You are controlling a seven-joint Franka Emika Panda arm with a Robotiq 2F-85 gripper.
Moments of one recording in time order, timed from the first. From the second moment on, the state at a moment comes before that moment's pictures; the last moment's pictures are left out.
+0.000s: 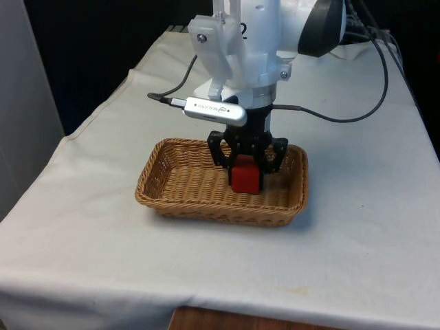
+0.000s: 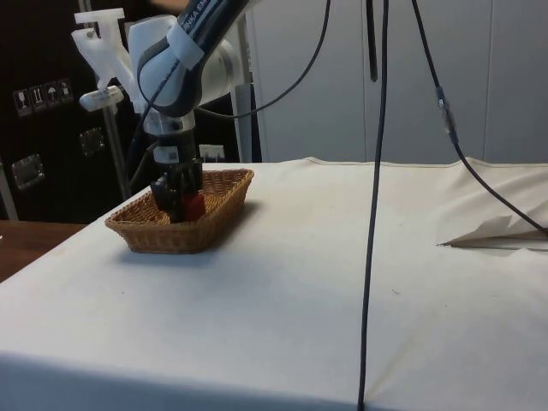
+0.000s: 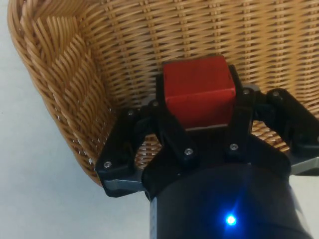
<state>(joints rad) 0.15 0.77 -0.23 -1.60 0.17 2.40 -0.10</state>
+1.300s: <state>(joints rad) 0.16 0.70 -0.24 -1.60 0.15 2.33 -0.09</state>
